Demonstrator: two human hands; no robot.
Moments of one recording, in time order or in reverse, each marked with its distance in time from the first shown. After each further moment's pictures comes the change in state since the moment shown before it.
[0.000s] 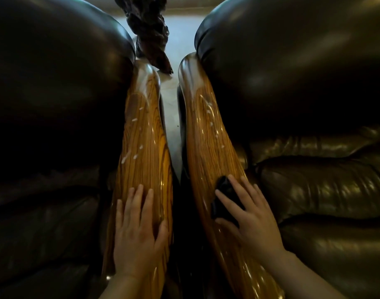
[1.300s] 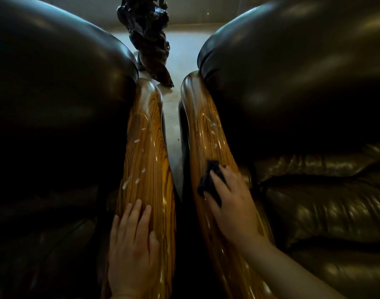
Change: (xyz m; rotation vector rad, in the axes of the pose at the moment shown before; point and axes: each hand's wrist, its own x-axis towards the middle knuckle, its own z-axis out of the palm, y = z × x) left_hand 0.038 0.000 -0.019 -0.101 0.033 -0.059; right_hand 0.102 -0.027 0.004 0.100 0.177 0.209
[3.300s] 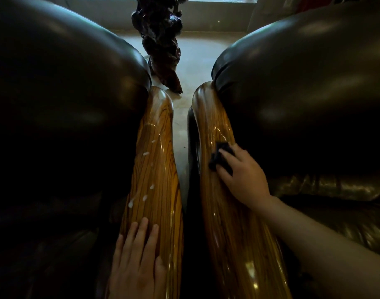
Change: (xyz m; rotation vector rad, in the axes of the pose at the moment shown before) left_hand 0.008 -0.002 0.004 0.009 0.110 0.094; right_hand 0.125 0.028 -0.004 0.001 -0.062 -0.139
